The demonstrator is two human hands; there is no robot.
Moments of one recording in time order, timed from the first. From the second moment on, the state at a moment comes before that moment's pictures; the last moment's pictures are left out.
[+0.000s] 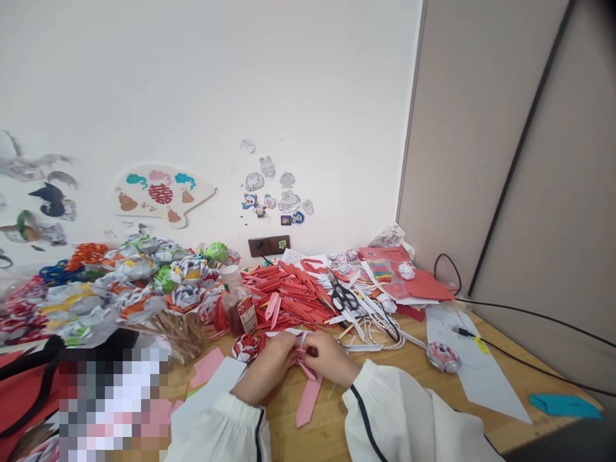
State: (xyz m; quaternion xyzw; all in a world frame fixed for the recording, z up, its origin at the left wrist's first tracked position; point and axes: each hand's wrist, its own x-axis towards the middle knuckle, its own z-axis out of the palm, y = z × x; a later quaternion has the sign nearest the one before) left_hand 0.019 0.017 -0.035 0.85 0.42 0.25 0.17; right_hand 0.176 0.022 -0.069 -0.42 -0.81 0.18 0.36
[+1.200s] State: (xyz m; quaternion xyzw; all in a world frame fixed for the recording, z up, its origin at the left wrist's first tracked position) left_hand 0.031 0.007 -0.042 0.82 0.46 0.34 0.07; right_hand 0.170 0.013 -0.058 -0.49 -0.81 0.00 0.32
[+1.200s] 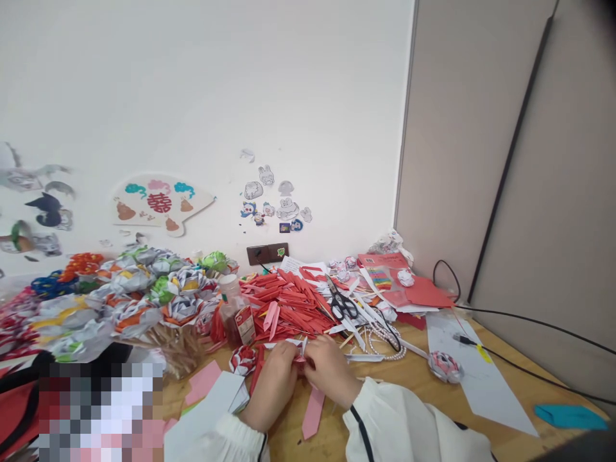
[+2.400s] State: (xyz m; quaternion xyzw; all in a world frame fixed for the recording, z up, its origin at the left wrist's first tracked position) left_hand 0.024 0.023 -0.042 0.69 0.46 0.49 0.26; right_hand 0.174 0.021 -0.057 -0.44 -0.71 0.24 0.50
